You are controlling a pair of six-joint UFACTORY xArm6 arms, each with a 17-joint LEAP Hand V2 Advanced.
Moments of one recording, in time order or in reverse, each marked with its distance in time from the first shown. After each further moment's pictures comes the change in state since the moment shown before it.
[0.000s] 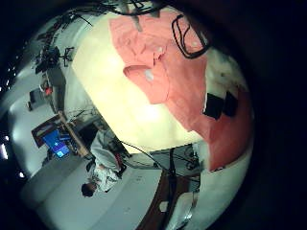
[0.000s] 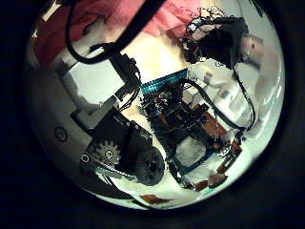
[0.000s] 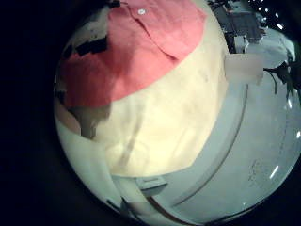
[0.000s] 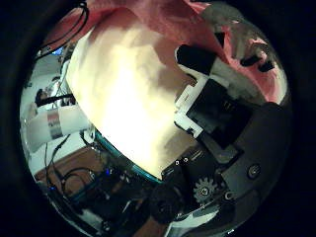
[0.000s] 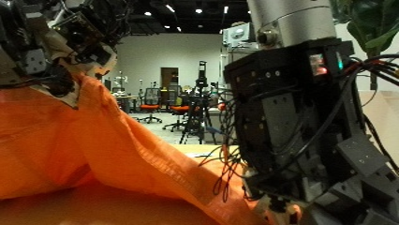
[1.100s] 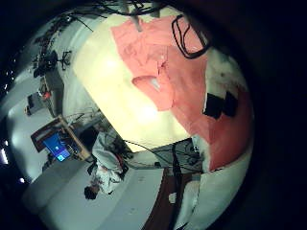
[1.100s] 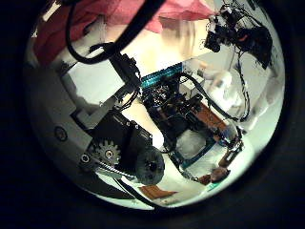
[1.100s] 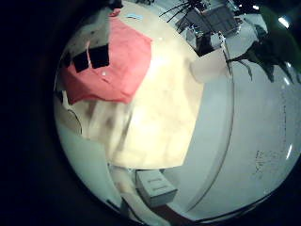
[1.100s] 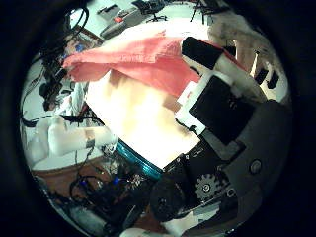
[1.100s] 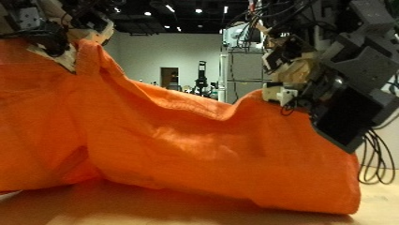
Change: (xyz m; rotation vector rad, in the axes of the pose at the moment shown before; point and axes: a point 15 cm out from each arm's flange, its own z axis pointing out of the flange) left arm -0.016 0.015 -0.042 0.011 0.017 0.047; right arm 0.079 -0.027 -0.149 0.164 0.033 0.107
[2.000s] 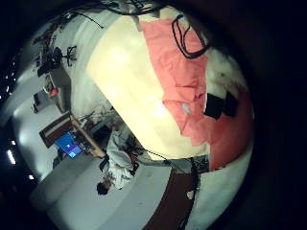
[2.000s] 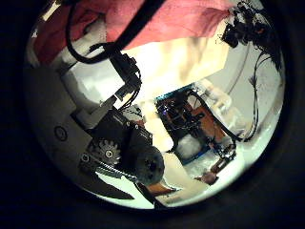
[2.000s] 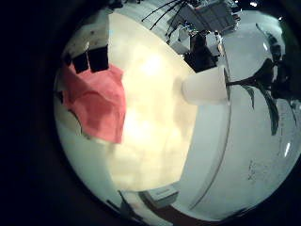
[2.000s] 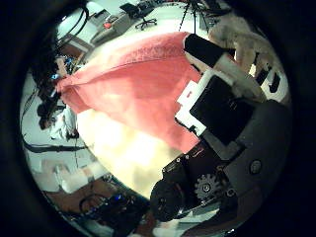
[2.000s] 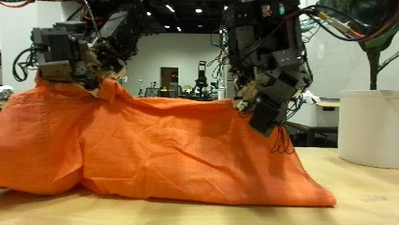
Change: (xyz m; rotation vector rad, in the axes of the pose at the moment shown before) left arm -0.103 -0.145 -0.022 -0.112 -0.119 -0.085; right arm 0.042 -0.180 0.077 -0.046 0.039 0.066
